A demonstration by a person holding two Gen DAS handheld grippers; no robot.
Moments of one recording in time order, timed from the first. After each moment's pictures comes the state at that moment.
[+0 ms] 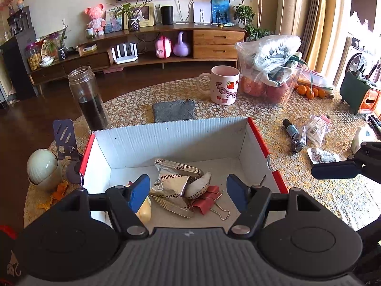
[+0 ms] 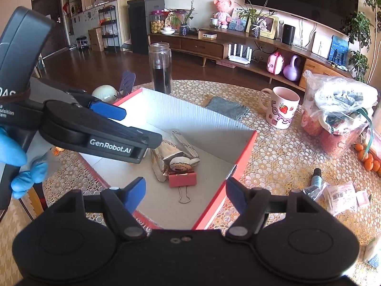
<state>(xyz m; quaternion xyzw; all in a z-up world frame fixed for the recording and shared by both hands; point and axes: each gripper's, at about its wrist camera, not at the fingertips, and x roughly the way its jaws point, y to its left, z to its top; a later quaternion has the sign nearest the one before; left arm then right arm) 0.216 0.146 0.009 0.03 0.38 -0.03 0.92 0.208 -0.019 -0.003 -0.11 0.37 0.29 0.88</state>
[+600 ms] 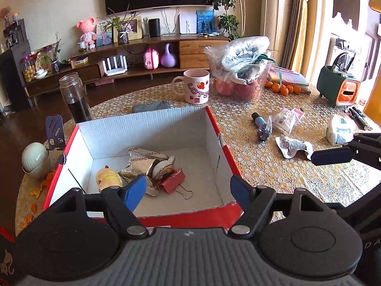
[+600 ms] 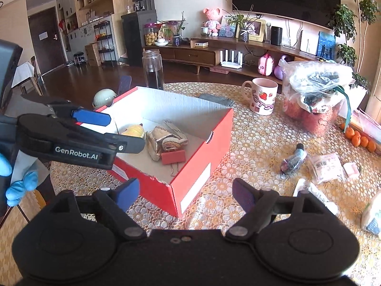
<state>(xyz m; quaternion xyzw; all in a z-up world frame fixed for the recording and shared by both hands) 0.146 0.095 0.003 0.04 0.35 -0.06 0.93 0.160 -0.089 -0.009 -0.07 0.35 0.29 0.89</state>
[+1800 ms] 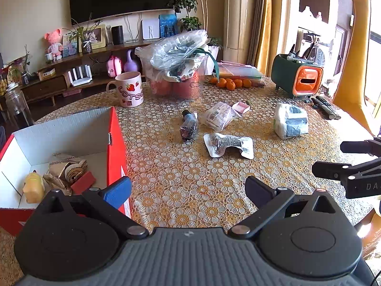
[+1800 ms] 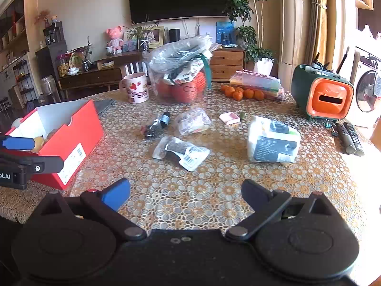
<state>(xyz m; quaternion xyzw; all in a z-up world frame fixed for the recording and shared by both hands) 0.134 -0.043 -0.026 0.05 0.34 -0.12 0.93 0.122 -0.283 -0.052 0.01 0.33 0.08 0.94</state>
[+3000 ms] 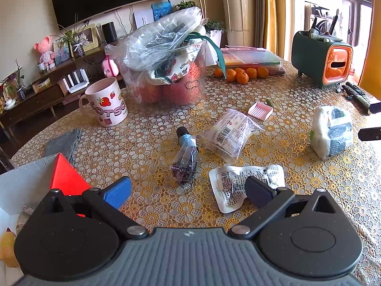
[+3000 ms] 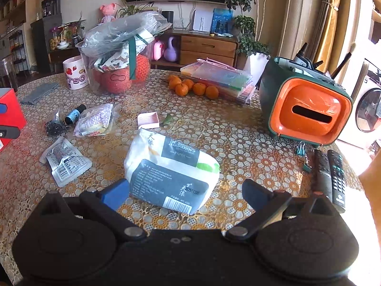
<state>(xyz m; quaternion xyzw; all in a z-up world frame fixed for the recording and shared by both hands) 0.284 -0.116 -0.071 0.11 0.36 -0.10 0.92 0.273 -0.439 -0.093 -0.07 0.36 0.10 0.93</state>
